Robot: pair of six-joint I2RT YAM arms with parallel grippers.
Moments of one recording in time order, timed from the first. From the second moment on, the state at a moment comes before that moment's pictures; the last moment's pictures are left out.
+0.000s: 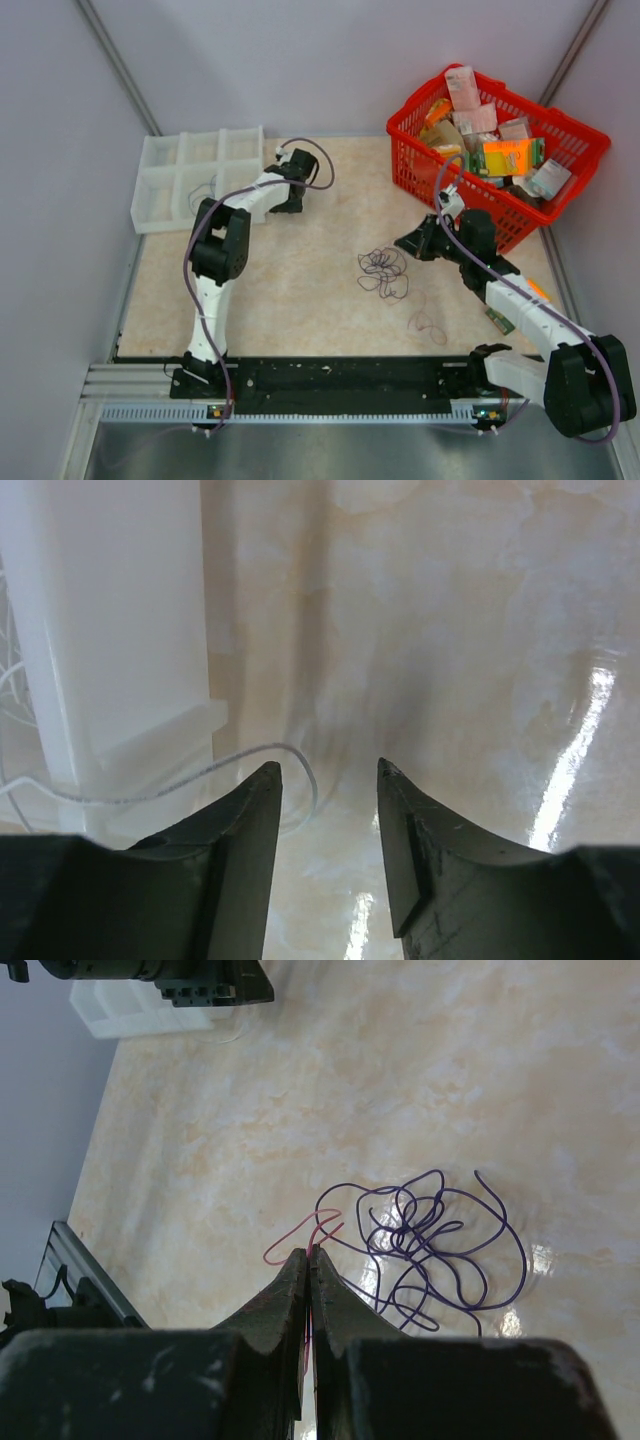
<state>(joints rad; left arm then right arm) -0.43 2.21 1.74 -0.66 -0.50 -0.41 0.26 1.08 0.56 0.11 -0.49 0.52</state>
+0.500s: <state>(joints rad) -0.39 2.18 1.68 -0.61 -0.37 -0.38 0.26 1.08 0.56 0.10 -0.49 0.52</state>
